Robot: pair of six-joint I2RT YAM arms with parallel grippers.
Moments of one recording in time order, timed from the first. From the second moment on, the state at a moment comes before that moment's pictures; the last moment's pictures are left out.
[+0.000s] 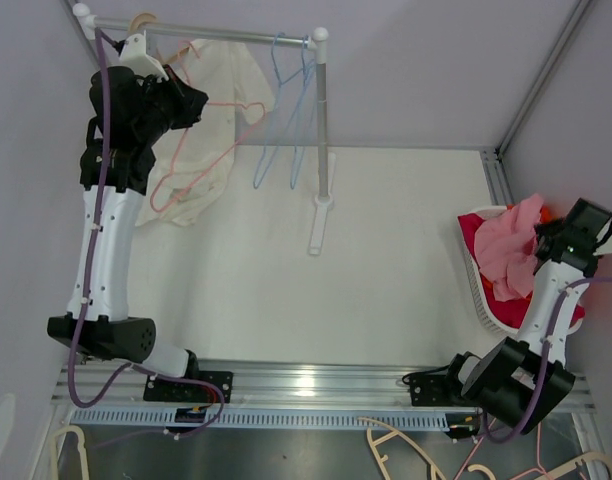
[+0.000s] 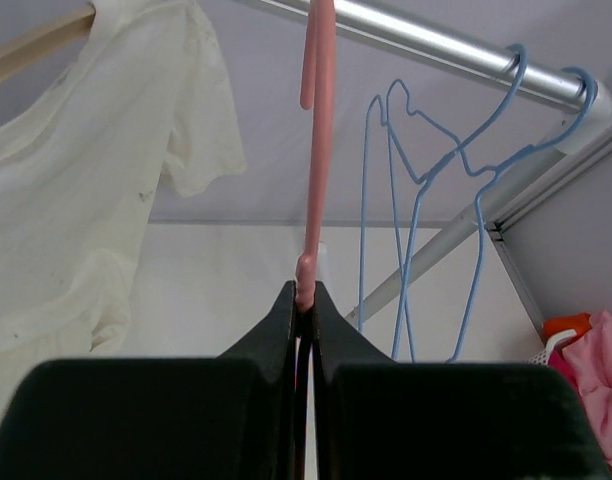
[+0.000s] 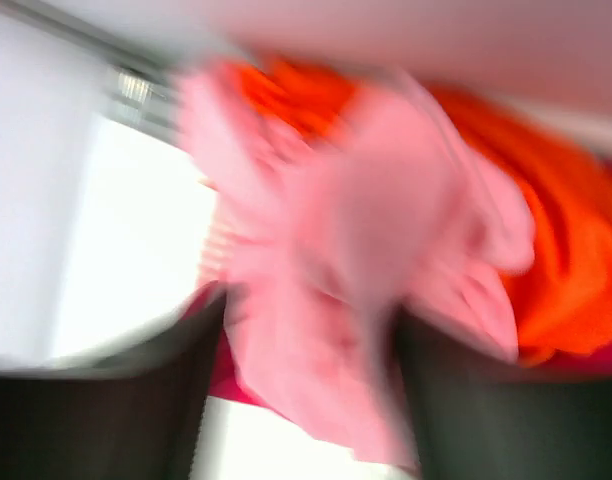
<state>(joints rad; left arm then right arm) -0.08 1.48 1.93 -0.56 0.21 -0.33 -0.61 1.15 1.00 -0.51 0.16 0.75</state>
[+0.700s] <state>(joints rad) -0.26 1.74 2.12 -0.32 0.10 -0.10 -0.55 1.02 1.16 -0.59 0.31 0.70</state>
